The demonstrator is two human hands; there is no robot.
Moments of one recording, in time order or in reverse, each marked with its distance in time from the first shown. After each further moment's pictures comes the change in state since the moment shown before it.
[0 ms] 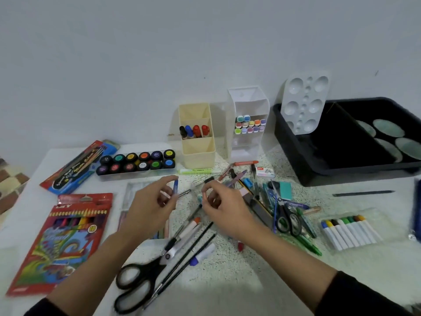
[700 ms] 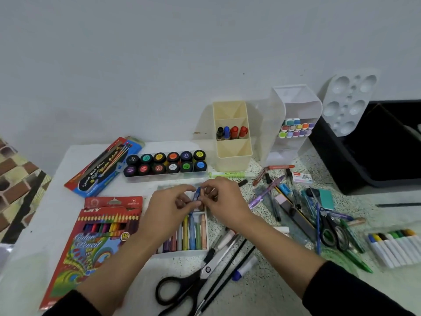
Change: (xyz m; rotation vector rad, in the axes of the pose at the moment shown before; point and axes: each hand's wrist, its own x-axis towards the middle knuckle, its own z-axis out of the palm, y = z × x) left_hand 0.022 -0.058 -0.032 0.087 0.009 -0.008; right_hand 0.078 -0.027 0.080 -0.153 0.002 -0.044
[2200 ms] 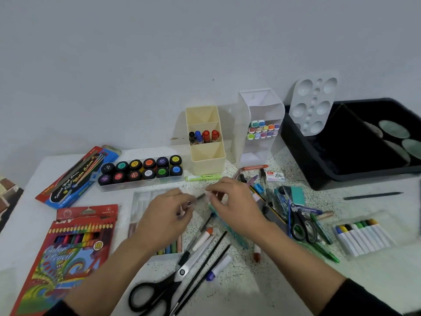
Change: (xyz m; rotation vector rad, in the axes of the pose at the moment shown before) left_hand -0.001 0.041 0.021 0.201 -0.125 0.291; right_hand -0.040 0.025 -0.063 -0.067 0.101 -0.063
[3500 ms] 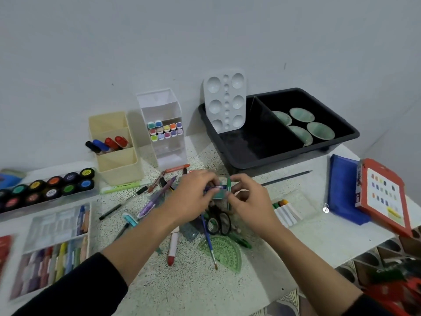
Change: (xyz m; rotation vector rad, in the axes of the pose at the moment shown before) left_hand 0.111 0.193 0.114 -0.087 -0.181 0.285; right_hand -0.103 0.127 -0.140 0.299 0.307 0.409
